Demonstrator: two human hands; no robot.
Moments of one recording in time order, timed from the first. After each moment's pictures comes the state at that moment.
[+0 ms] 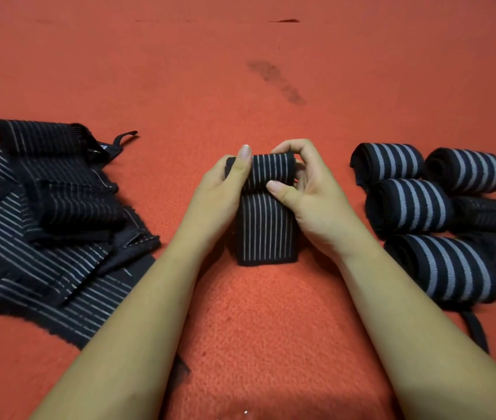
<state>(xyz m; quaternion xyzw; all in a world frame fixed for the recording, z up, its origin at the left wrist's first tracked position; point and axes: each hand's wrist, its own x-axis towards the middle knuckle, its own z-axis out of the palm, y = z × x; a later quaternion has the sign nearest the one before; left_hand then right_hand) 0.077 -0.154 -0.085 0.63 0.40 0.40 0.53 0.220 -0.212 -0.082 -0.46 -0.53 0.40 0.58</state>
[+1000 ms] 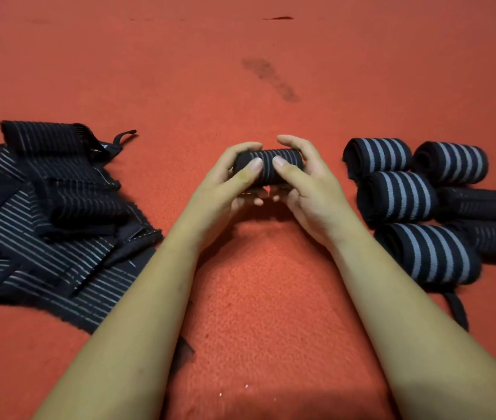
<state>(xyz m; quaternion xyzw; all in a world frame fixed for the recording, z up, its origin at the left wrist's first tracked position) 0.072 -0.156 -0.087 0.59 0.21 0.39 0.67 0.219 -0.208 -0.085 -0.47 -0.42 0.45 0.64</state>
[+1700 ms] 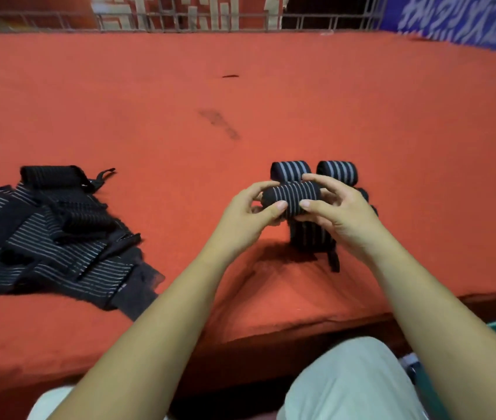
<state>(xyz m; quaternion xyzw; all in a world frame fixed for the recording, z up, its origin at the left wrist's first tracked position) 0.129 -0.288 -0.037 0.72 0.24 0.35 0.55 0.287 -0.392 -0.014 -0.56 -0.41 0.37 0.62</state>
